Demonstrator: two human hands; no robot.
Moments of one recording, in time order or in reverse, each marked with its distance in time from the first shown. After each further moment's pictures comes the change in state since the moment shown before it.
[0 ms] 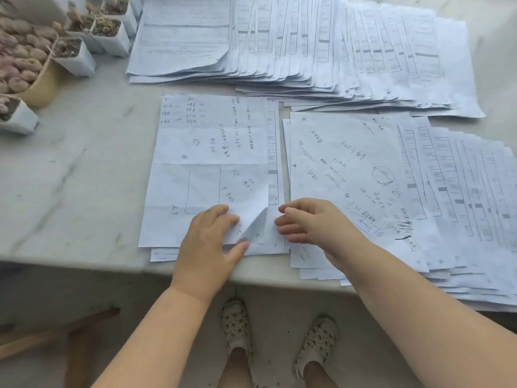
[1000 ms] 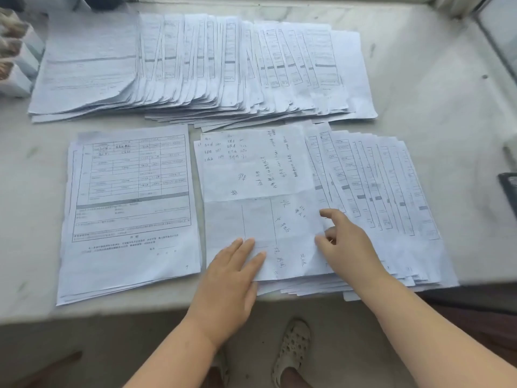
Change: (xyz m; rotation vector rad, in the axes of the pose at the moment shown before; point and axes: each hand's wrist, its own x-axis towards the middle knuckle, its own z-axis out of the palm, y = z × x) left_hand -0.013 0.114 0.082 0.233 -0.260 0.468; right_hand -0.043 0.067 -0.155 -0.519 0.430 -0.087
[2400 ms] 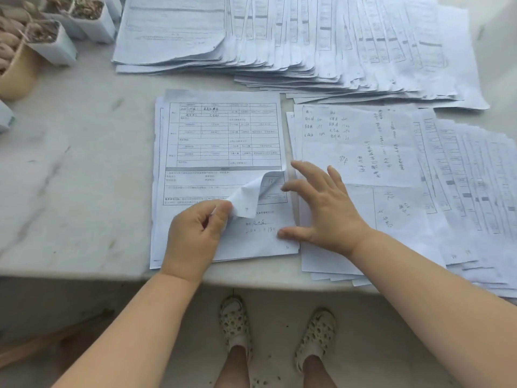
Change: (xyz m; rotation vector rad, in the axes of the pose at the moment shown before) left_hand -0.045 -0.149 -0.064 -0.780 0.421 -0.459; right_hand 0.038 -0.111 0.129 -0.411 -0.059 -0.738
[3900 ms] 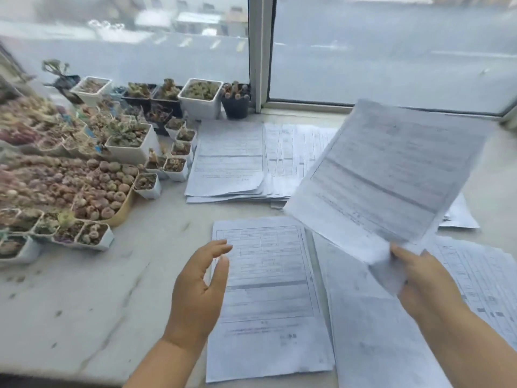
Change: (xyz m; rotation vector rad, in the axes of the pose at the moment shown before) left_hand 0.054 0.077 -0.101 -0.008 0.199 0.110; right_hand 0.032 -0.024 -0.132 1.546 0.633 0.787
